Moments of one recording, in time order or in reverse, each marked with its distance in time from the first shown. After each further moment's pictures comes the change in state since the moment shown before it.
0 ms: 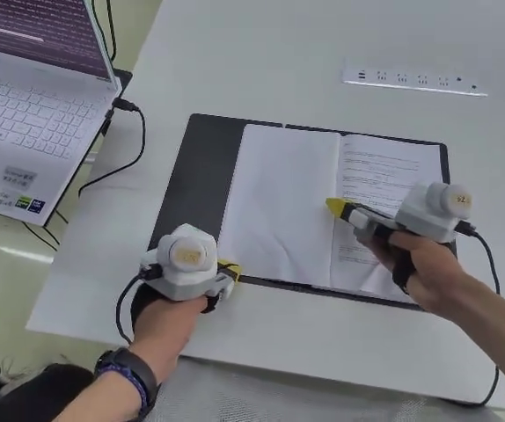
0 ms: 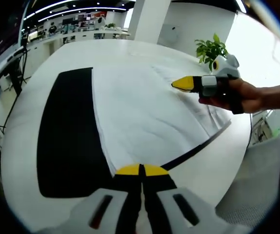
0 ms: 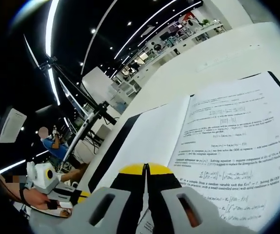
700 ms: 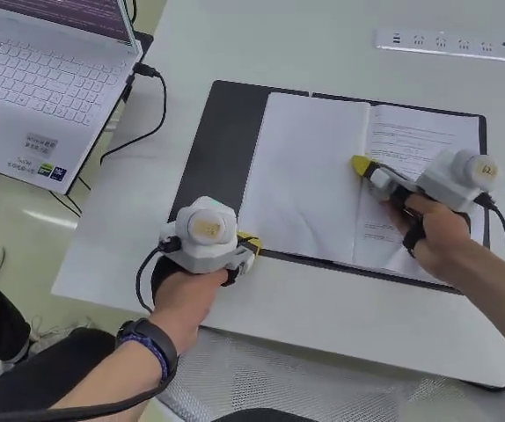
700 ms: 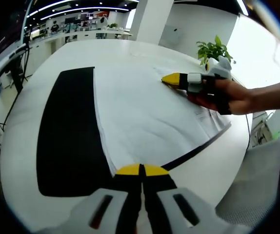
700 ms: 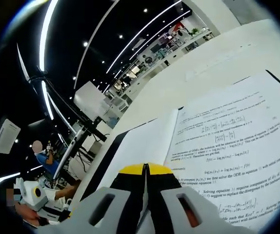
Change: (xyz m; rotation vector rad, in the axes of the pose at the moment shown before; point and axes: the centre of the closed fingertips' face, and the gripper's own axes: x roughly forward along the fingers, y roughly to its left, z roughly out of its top) left arm -0.001 0.000 0.000 -0.014 -0.007 0.002; right arm 0.027 -0.029 0.030 0.056 -0.152 -0.065
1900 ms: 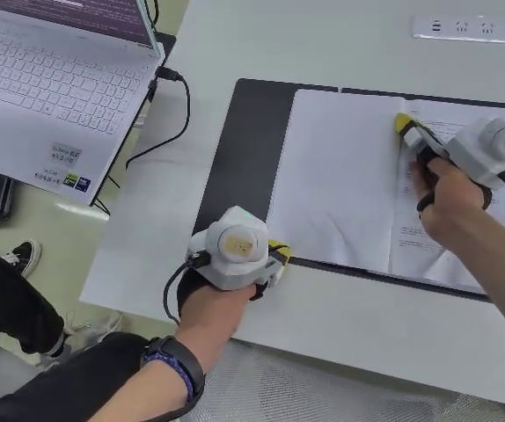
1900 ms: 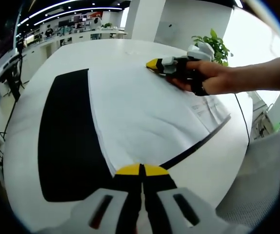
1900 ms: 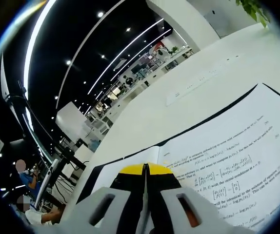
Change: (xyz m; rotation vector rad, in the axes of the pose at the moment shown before) left arm 0.004 -0.001 0.000 0.062 0.022 0.004; right arm 0.042 -0.031 0.054 0.029 -0.189 -0.173
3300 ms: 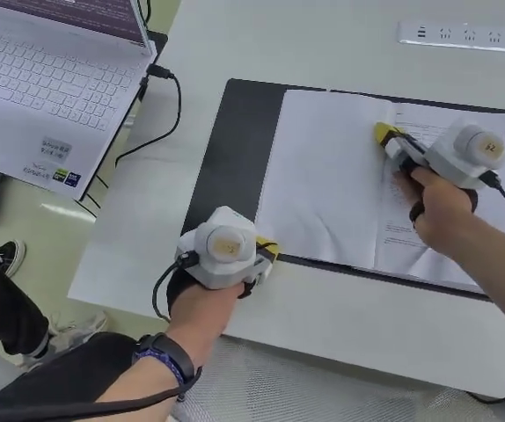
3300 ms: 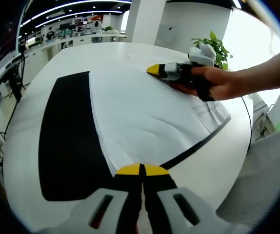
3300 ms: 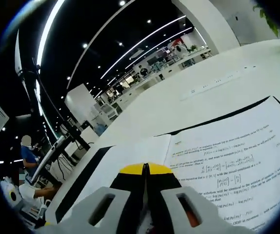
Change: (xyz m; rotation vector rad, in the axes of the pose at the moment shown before) left arm -0.001 0.002 0.000 0.003 -0.034 0.009; right arm -0.021 0.017 -0.025 -0.185 0.090 0.098
